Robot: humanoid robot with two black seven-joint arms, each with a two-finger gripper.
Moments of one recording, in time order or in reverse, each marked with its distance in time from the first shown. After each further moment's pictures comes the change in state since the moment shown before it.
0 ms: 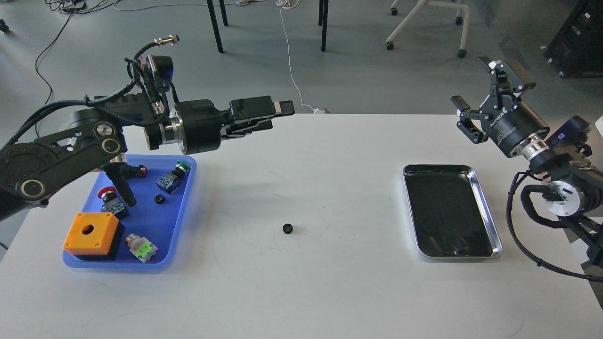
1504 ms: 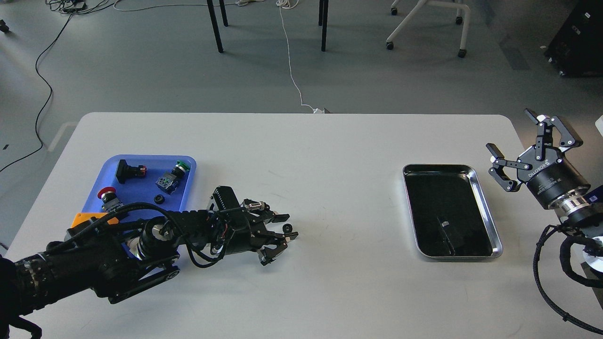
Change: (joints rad) left arm 0.217 -0.265 0.298 0.283 1.046 0.540 -0.059; right arm -0.274 -0.075 0.166 0.005 0.053 0.163 0.000
